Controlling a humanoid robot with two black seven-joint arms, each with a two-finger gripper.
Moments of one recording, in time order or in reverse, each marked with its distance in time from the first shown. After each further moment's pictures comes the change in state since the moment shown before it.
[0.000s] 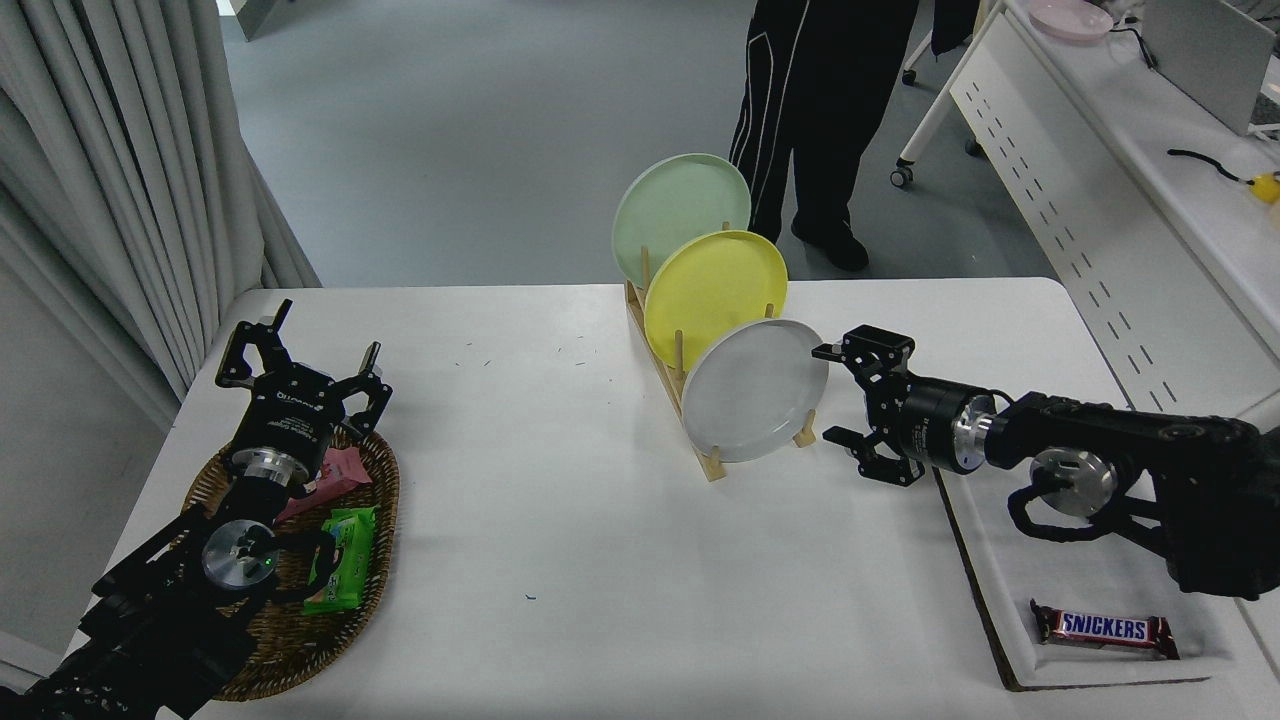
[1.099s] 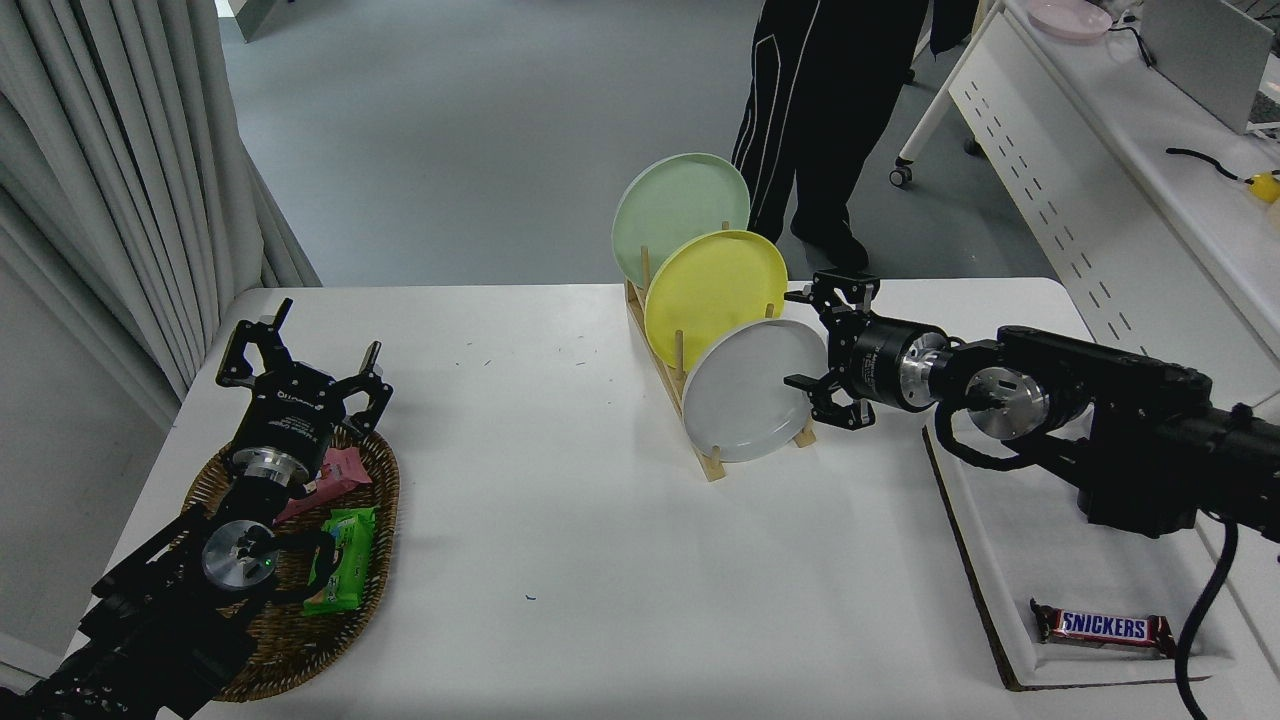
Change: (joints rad) left arm 0.000 0.000 0.000 0.000 0.000 0.000 0.000; right arm 0.017 0.161 0.159 -0.142 0.116 -0.184 -0.135
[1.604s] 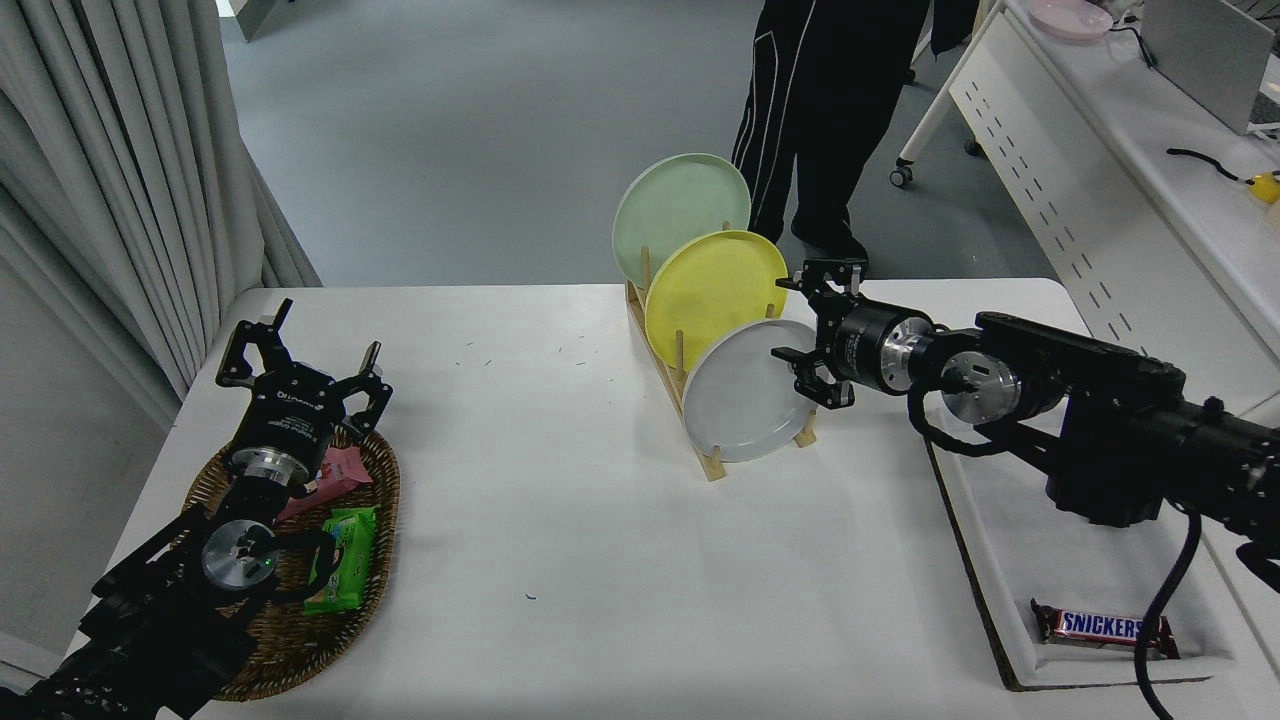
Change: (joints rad) left arm 0.000 0.000 0.000 0.000 0.000 0.000 0.000; right arm -0.002 0.031 0.064 -0.027 0.016 -0.026 -0.053
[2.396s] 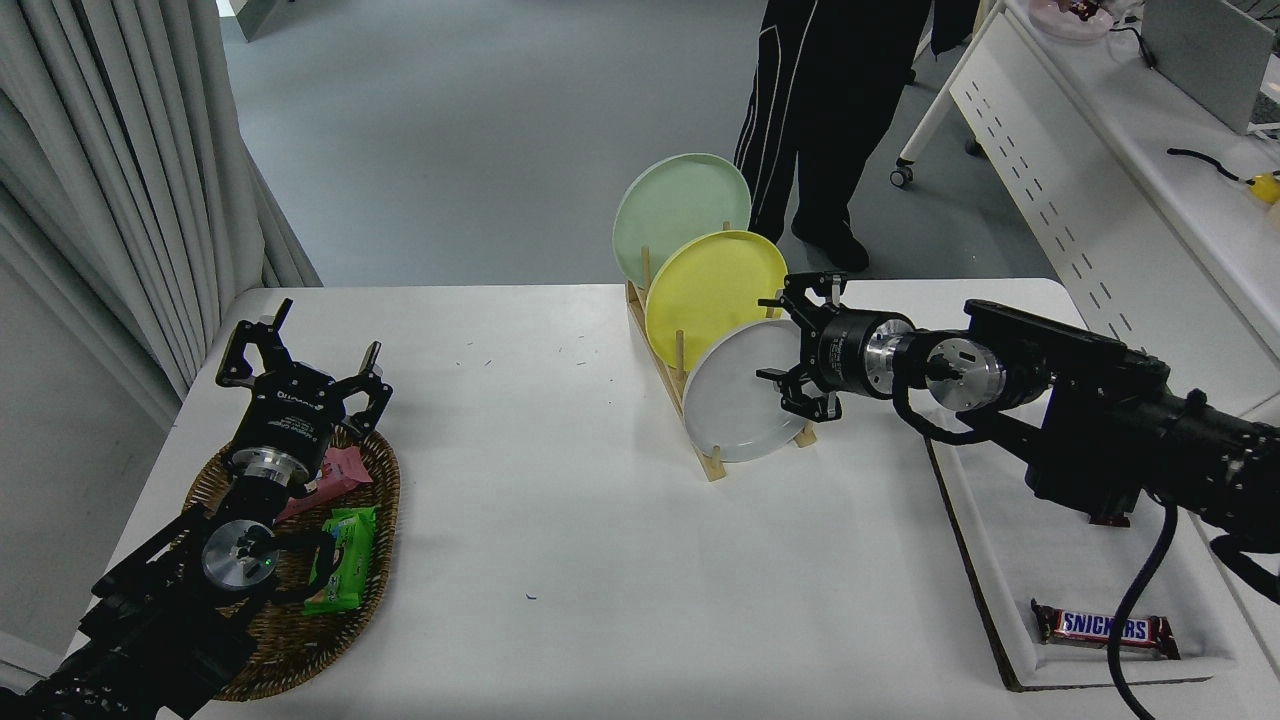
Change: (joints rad) left arm 0.000 0.000 0.000 0.000 0.000 0.000 0.000; right arm 0.006 0.035 0.039 -0.038 0.010 0.011 -0.113
